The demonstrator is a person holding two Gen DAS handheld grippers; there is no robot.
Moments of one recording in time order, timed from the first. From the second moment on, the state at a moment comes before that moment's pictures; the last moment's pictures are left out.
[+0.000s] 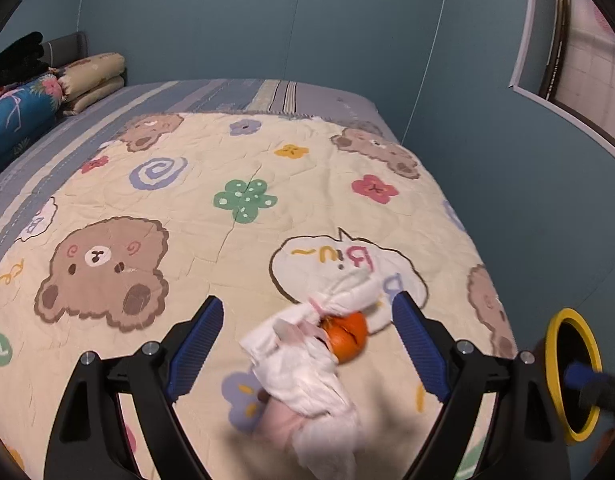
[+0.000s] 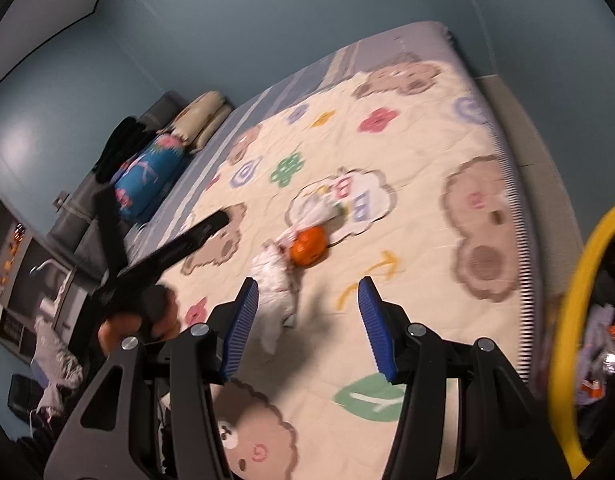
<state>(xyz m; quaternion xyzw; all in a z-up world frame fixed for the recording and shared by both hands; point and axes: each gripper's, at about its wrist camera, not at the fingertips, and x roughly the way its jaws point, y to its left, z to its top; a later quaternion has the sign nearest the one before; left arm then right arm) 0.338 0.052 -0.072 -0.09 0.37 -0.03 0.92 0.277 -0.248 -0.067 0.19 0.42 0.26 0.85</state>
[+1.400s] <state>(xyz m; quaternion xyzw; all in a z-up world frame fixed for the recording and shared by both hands) 0.464 0.067 -0.170 -0.20 0.50 -0.15 0.83 0.335 -0.083 -0.185 0.06 0.53 0.28 0.80</state>
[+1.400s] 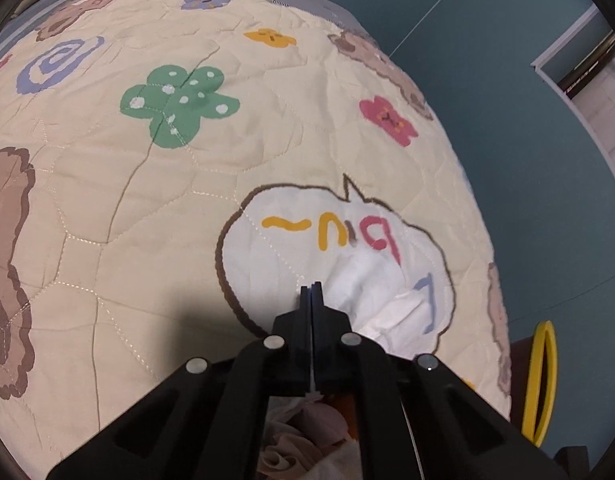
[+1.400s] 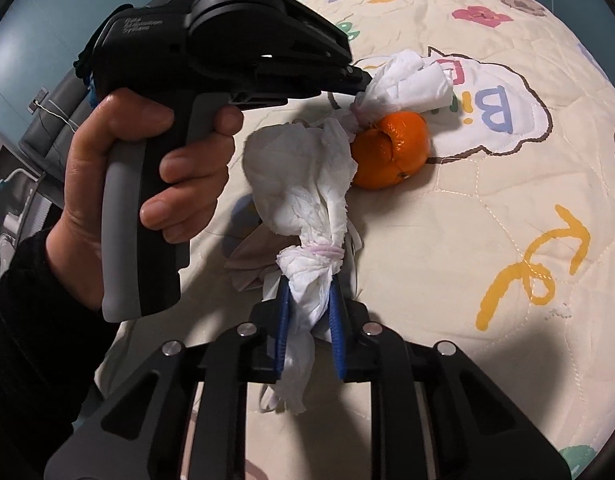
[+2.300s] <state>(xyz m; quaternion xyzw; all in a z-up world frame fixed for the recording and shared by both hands) 0.419 0.087 -0.124 -0.22 0.47 -0.14 0.84 0.268 -0.195 -0.131 0.11 0.51 0.27 0.81</state>
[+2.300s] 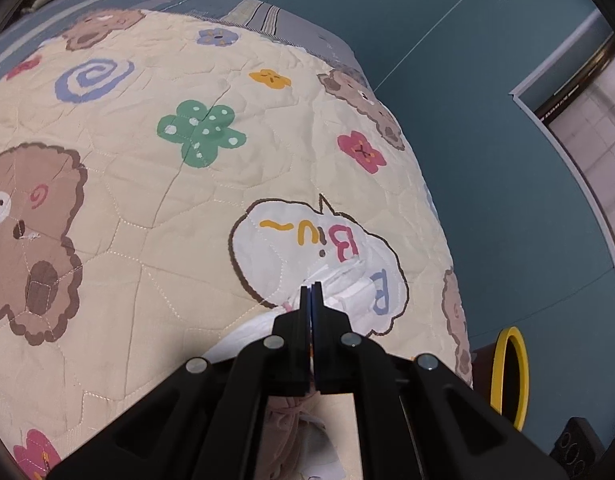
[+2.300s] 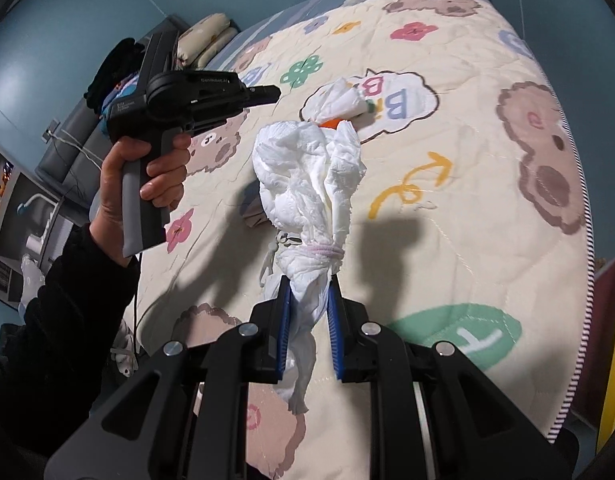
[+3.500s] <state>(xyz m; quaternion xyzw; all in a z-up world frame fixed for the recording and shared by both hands) 0.443 0.018 -0.121 -0.06 0.47 -0.11 0.87 0.268 -0.219 -0.135 0.16 0.51 0.29 0.79</state>
